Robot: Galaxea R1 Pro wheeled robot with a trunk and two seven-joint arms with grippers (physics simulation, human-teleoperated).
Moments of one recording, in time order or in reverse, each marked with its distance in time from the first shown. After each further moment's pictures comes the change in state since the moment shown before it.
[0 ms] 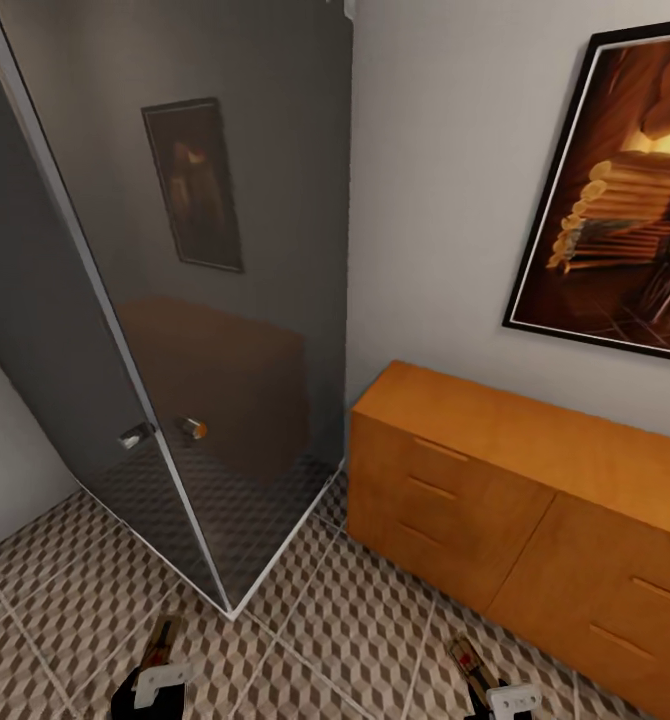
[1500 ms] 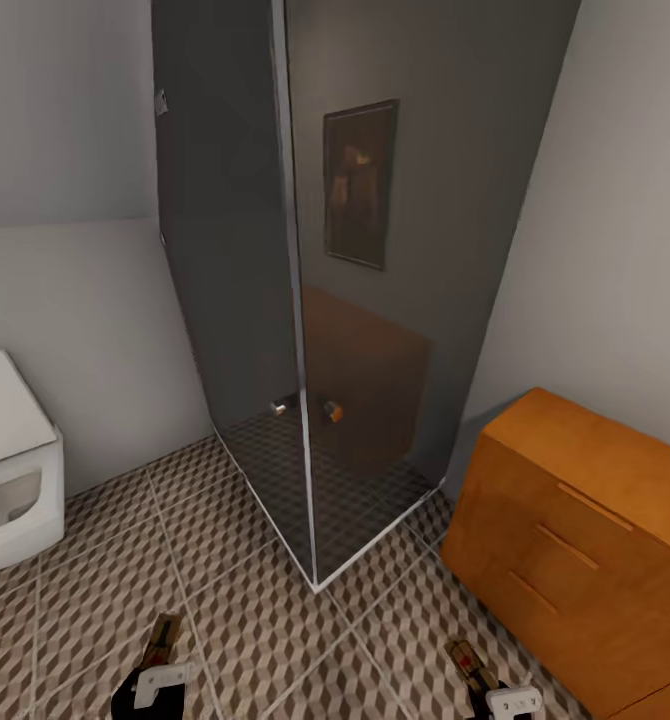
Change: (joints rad) left arm 0.000 0.000 0.000 0.000 0.000 0.000 0.000; right arm 0.000 0.003 0.000 0.007 0.000 0.000 0.000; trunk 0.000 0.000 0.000
